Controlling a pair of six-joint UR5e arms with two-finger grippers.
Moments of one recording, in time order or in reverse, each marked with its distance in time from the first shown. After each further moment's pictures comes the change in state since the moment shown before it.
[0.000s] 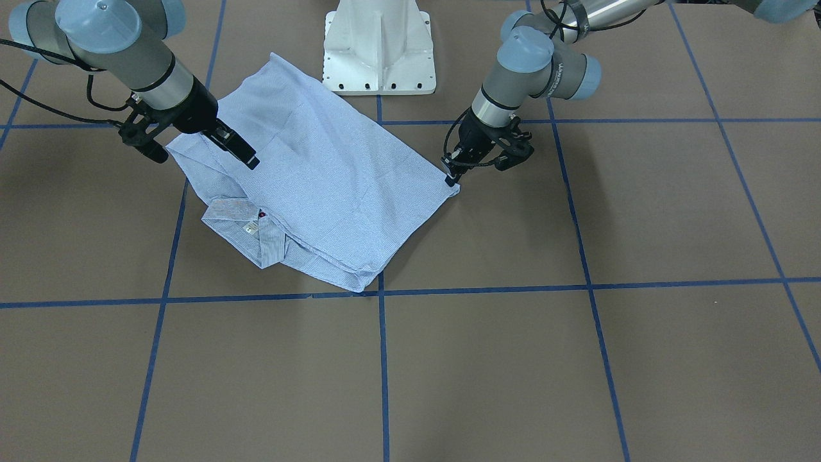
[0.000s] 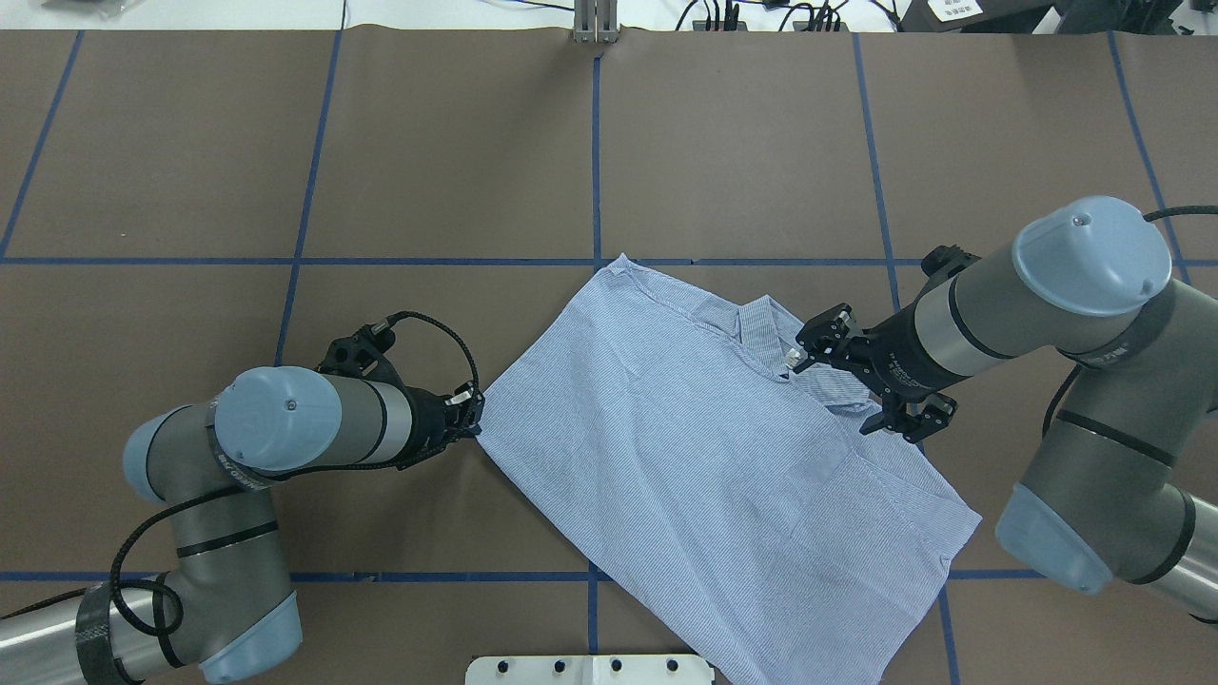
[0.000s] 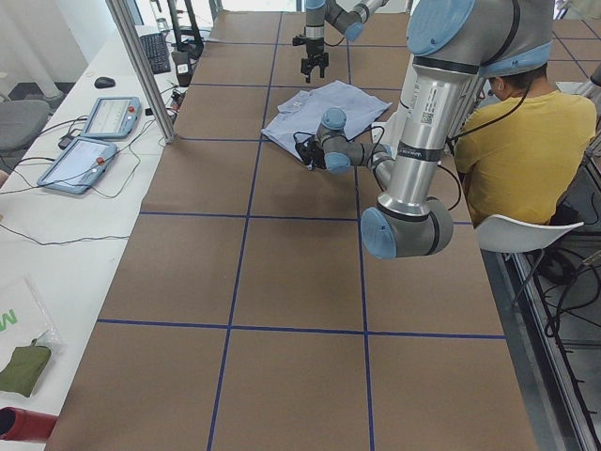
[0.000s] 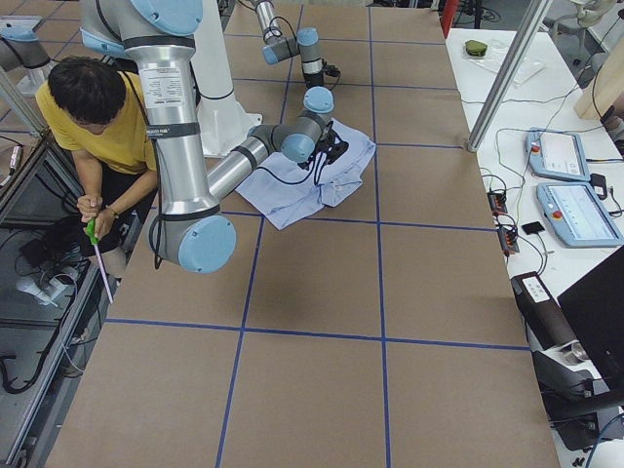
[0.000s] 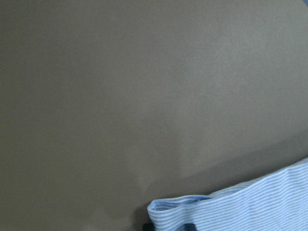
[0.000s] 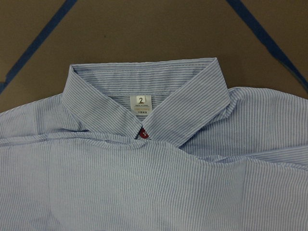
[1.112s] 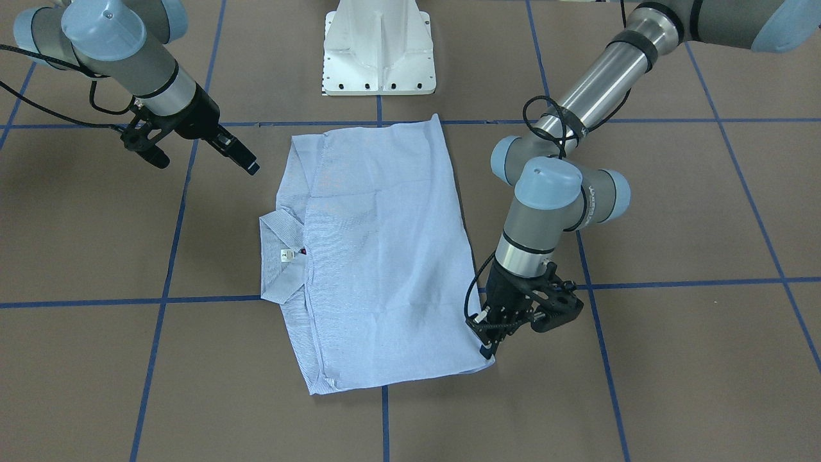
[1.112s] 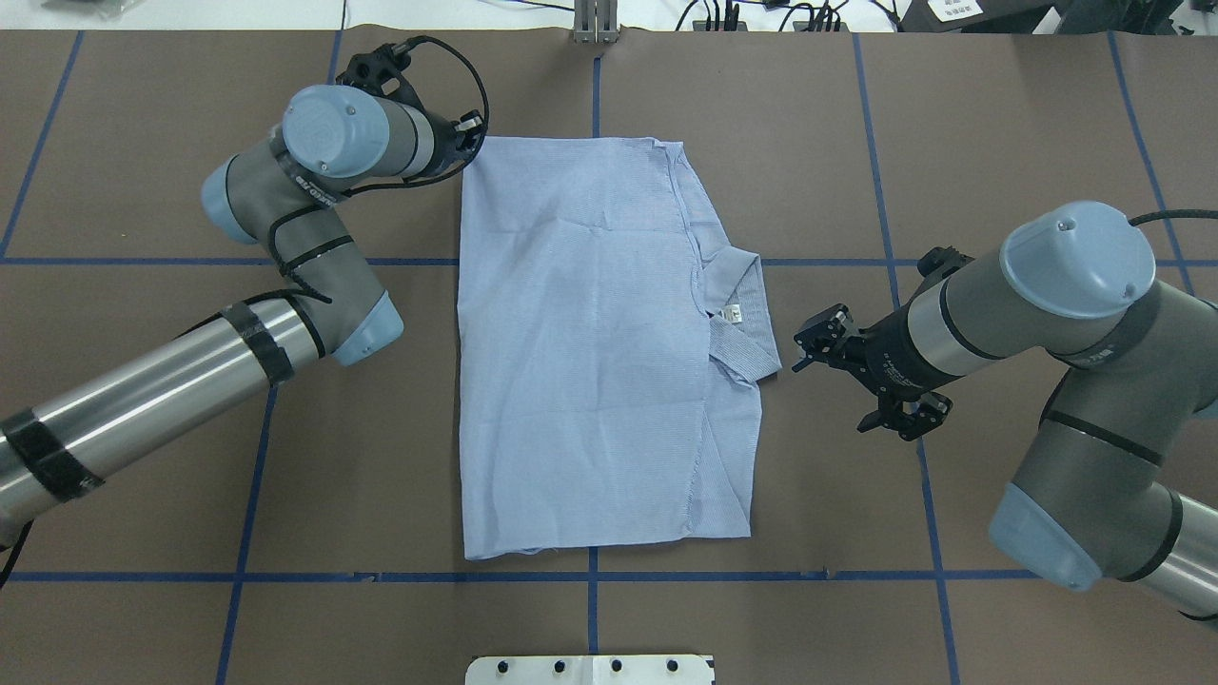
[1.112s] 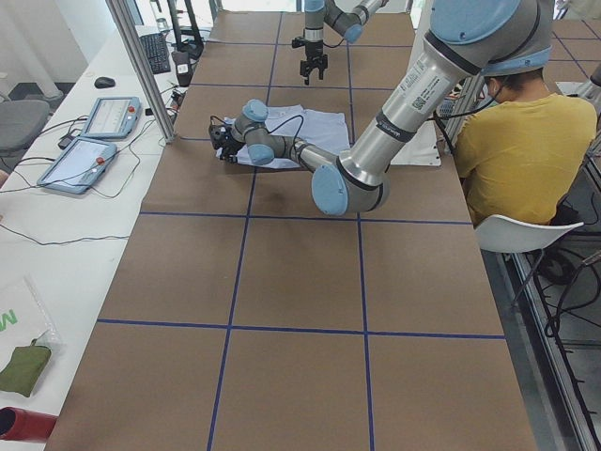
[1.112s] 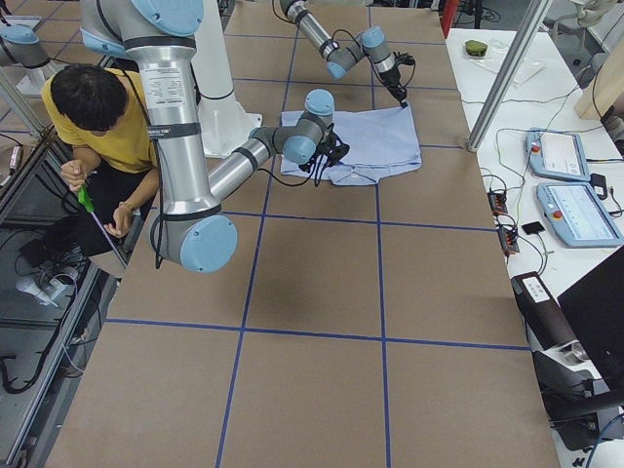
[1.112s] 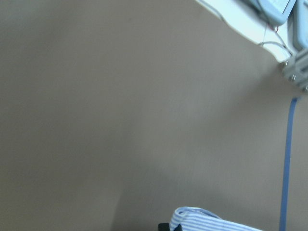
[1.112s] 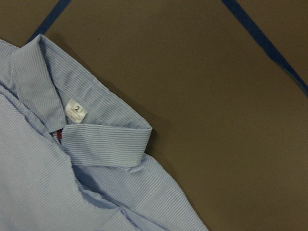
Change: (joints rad) left arm -0.371 -0.459 0.703 -0.240 0.069 0.407; right arm -0.011 0.014 -0.028 0.003 -0.038 0.004
